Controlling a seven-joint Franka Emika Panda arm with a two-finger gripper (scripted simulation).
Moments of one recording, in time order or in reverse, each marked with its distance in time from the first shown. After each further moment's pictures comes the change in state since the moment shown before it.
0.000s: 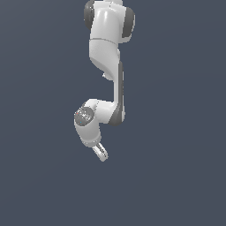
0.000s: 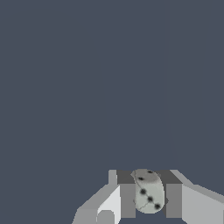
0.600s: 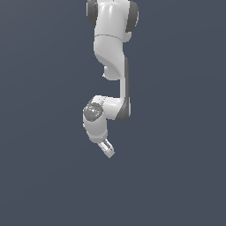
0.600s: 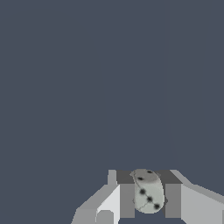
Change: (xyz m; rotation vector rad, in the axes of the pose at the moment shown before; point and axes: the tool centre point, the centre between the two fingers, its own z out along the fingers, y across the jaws) arm -0.033 -0.006 -0.004 0.000 0.000 0.001
